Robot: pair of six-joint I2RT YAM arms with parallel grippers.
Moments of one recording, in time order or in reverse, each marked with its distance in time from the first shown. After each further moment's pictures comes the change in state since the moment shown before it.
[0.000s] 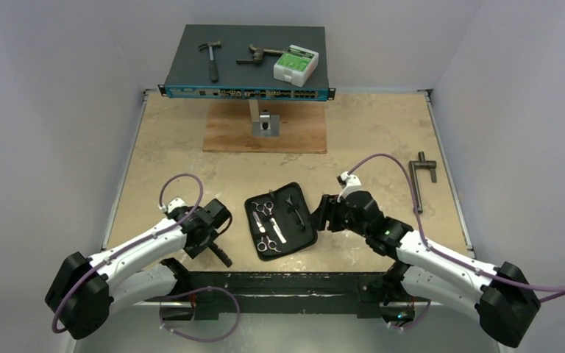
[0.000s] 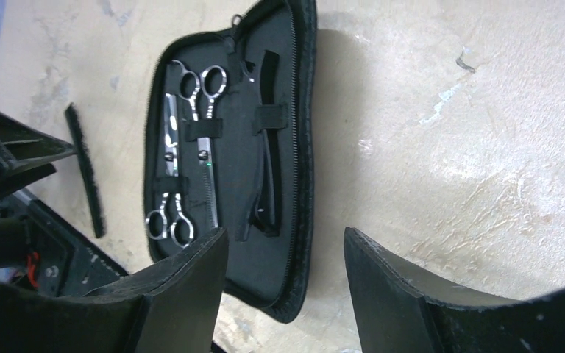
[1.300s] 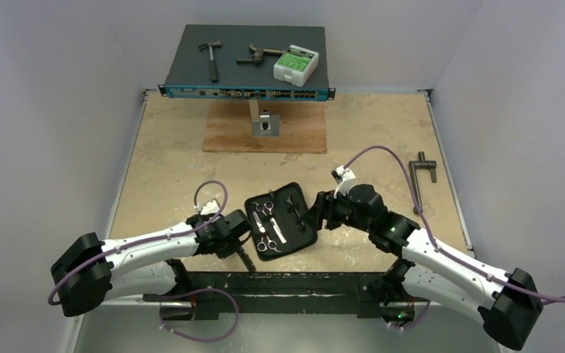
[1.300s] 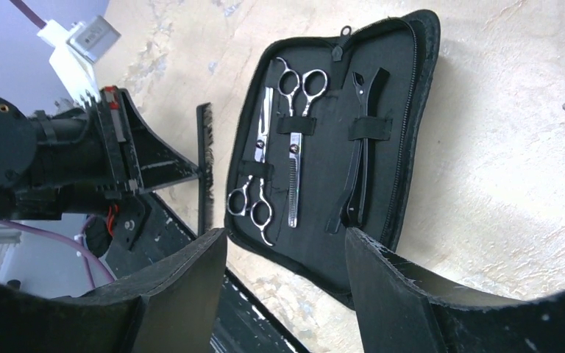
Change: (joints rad) left arm -0.272 0.099 0.006 0.272 0.187 0.021; right arm 0.021 -0.054 0.130 -0.095 -0.153 -0.036
